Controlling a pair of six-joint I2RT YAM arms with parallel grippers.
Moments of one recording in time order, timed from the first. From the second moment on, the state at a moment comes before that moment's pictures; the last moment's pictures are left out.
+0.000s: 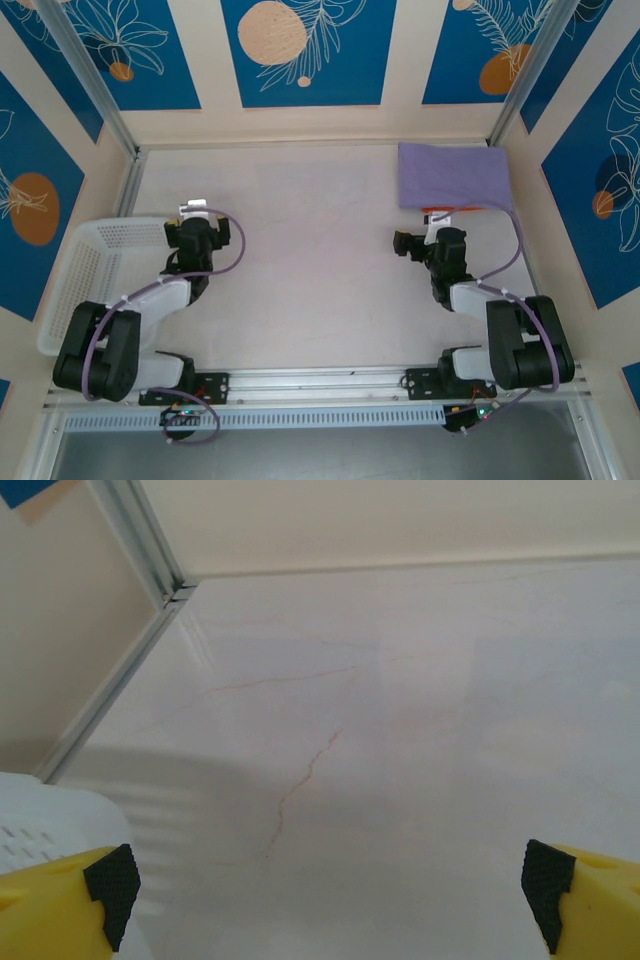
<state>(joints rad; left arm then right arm) -0.23 1.31 0.50 0.41 -0.45 -0.05 0.09 1.33 0.36 0.51 -0.02 0.11</state>
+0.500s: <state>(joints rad) -0.20 1.24 0.40 0.47 -0.31 0.01 0.10 1.46 0.32 0.78 0.01 0.05</state>
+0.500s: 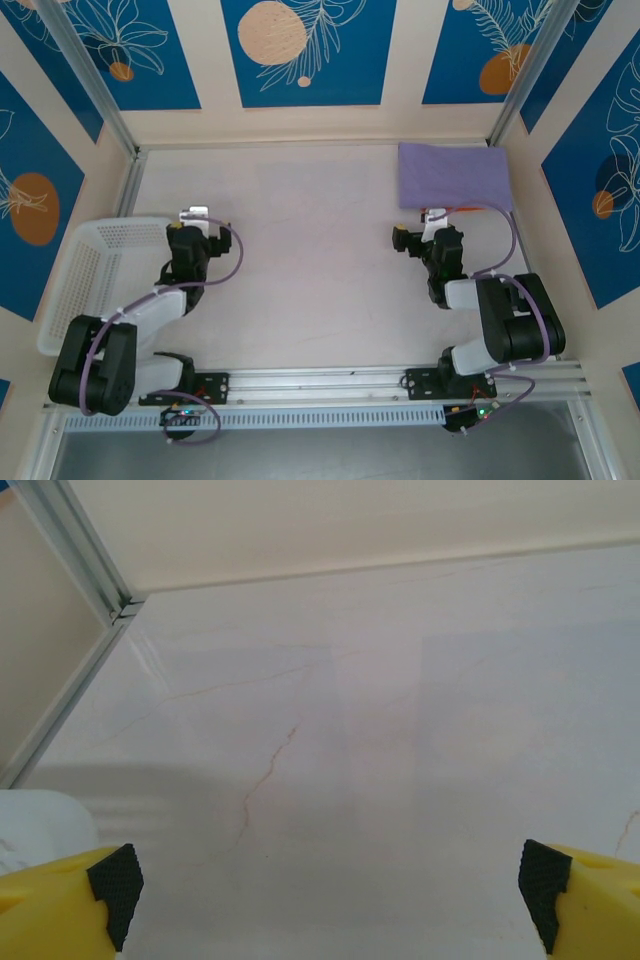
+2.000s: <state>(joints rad) -0.08 1.54 0.39 0.72 -0.06 0.06 0.04 1.54 0.38 0.80 0.08 0.10</state>
